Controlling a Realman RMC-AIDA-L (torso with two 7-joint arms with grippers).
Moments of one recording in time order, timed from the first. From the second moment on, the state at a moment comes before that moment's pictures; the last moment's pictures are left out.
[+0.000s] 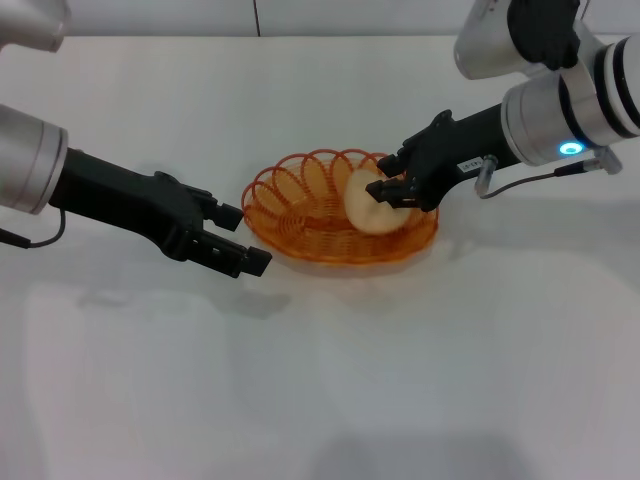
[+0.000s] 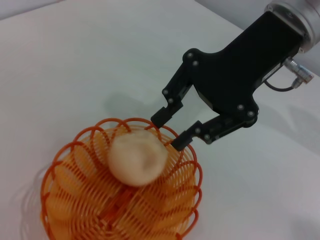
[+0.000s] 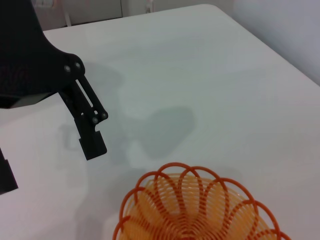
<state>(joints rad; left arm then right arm) -0.62 -1.99 1.02 1.02 2.15 1.73 -2.04 0.69 2.02 -1.54 -1.15 -2.15 -1.14 2.15</state>
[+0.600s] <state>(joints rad) -0.60 -1.99 1.01 1.02 2.14 1.72 -2.02 0.50 2.02 -1.50 -1.37 -2.08 -1.13 2.11</state>
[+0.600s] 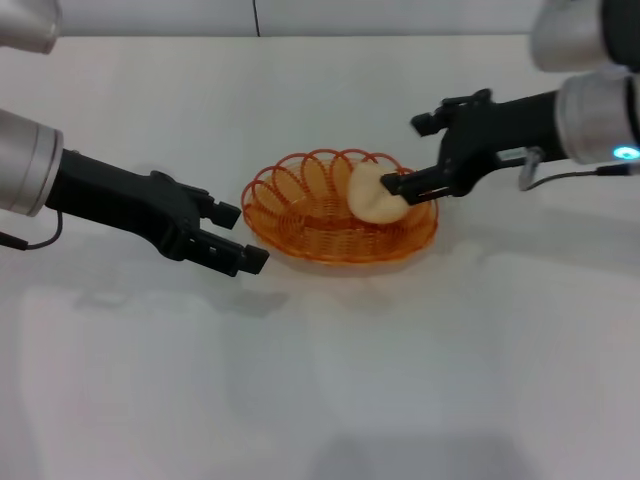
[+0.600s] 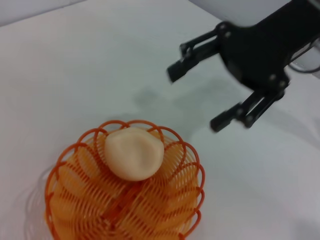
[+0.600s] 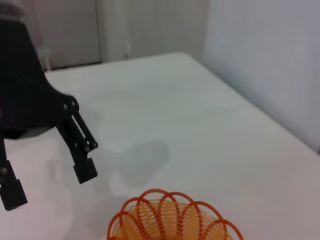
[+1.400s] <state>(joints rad) -0.56 -1.98 1.00 1.02 2.10 1.76 -1.92 0.25 2.01 -1.26 -1.42 -1.85 -1.46 1.81</state>
